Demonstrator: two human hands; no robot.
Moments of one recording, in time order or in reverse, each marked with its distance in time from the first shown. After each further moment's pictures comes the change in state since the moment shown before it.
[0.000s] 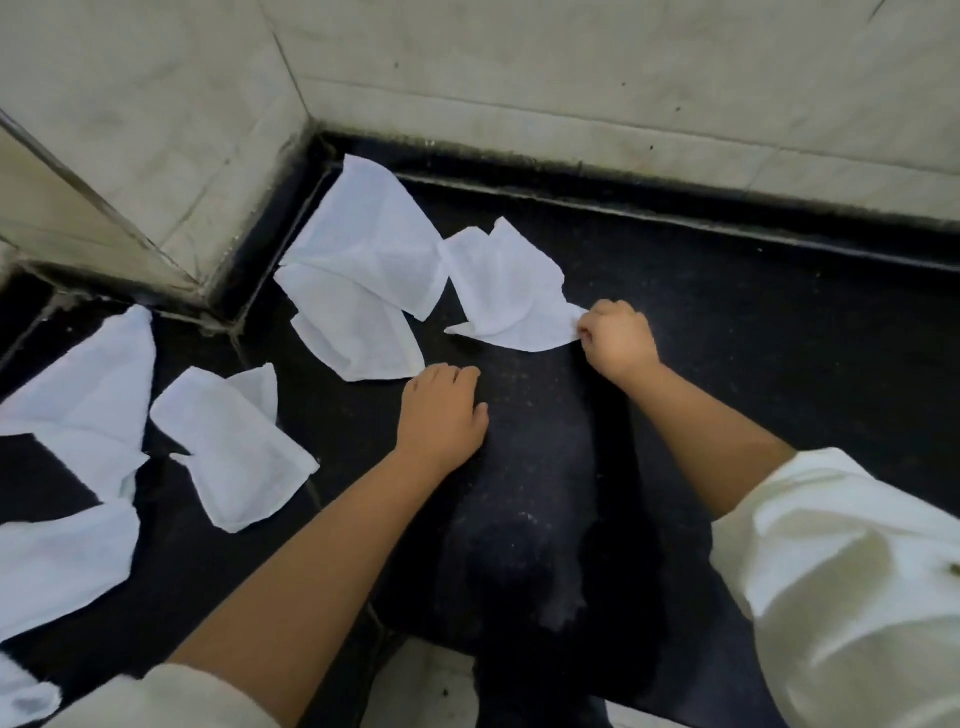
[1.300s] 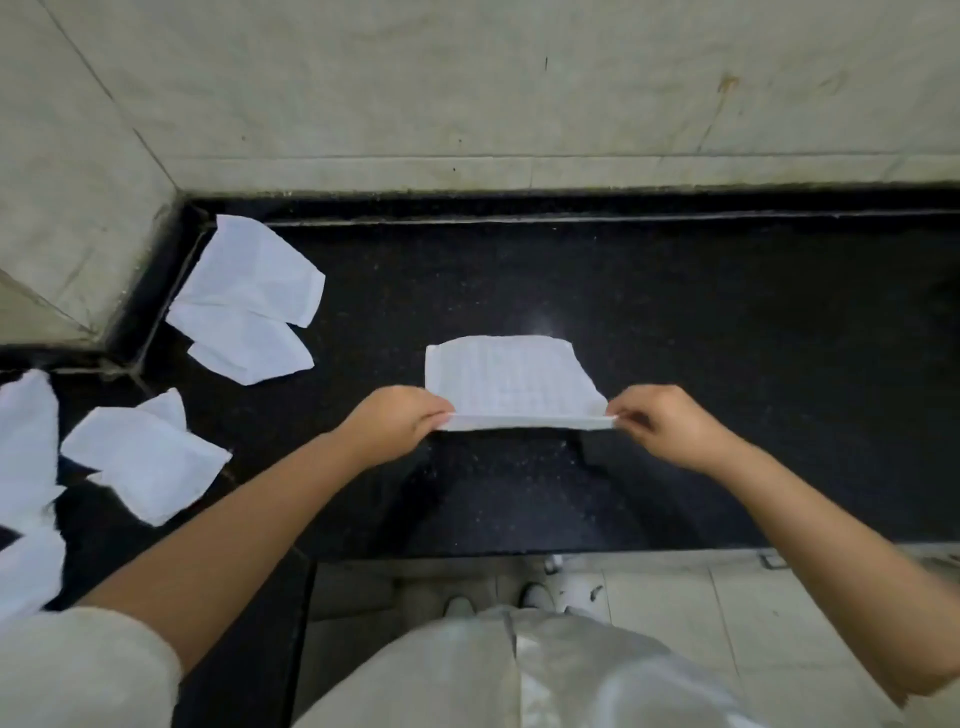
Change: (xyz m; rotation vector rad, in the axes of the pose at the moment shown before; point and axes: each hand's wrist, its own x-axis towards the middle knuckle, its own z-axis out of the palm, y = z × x) left_hand -0.083 0.080 -0.038 0.018 -0.257 0.543; right_hand -0.276 0.113 -0.062 0.290 0.086 -0.090
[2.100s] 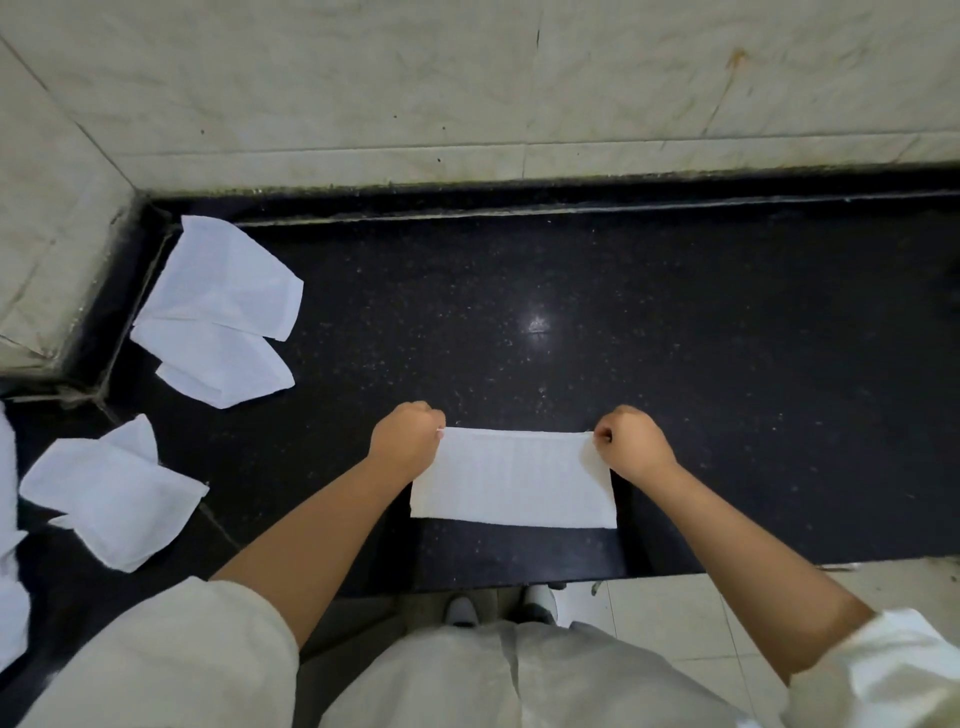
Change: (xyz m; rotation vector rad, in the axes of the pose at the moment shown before) left_hand 0.056 -0.016 0.057 0.130 -0.004 -0.272; right_hand 0.034 0.020 0.070 -0.018 -0.075 0.568
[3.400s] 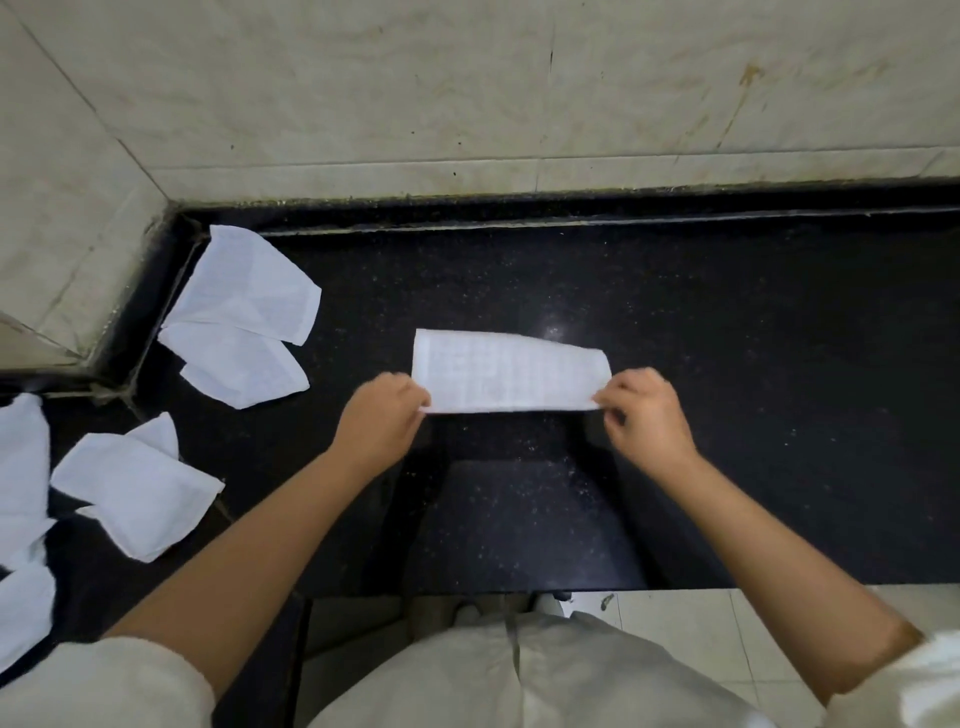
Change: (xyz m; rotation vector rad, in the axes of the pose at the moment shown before) left_hand -0.019 -0.024 -0.044 0.018 0.398 0.276; right_hand 0.001 -0.008 -0.035 -0.025 0.502 -0.487
